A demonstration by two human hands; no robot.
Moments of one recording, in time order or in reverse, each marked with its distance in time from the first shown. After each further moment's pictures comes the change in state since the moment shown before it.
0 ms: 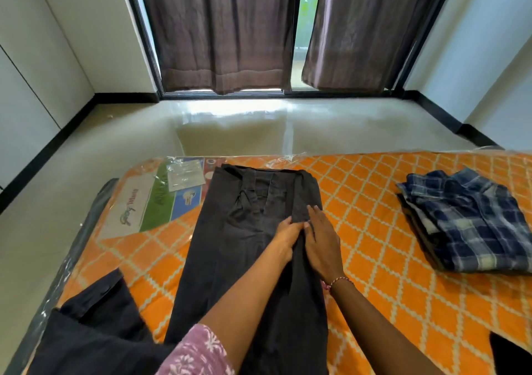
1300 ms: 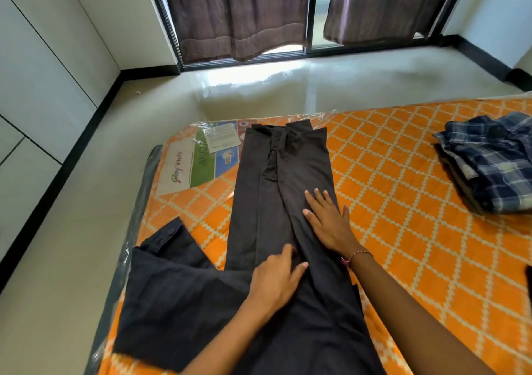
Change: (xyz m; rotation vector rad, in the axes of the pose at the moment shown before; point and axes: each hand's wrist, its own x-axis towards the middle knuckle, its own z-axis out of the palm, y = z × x) left_hand -0.160 -0.075 -0.112 1.412 0.094 0.221; right_hand -0.055 -0.023 0.043 -0.250 -0.411 -0.034
